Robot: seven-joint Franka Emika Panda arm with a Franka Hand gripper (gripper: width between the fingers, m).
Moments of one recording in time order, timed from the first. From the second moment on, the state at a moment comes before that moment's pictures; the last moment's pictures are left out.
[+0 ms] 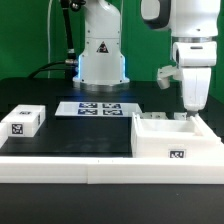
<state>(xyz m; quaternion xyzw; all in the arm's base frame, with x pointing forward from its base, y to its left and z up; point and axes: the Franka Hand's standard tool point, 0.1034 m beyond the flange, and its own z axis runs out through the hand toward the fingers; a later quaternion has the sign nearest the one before) 0.423 0.164 0.020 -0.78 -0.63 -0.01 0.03</state>
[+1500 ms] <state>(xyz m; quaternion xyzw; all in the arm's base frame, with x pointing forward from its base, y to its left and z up) 0.432 0.148 0.051 -0.78 -0.62 -0.01 0.02</state>
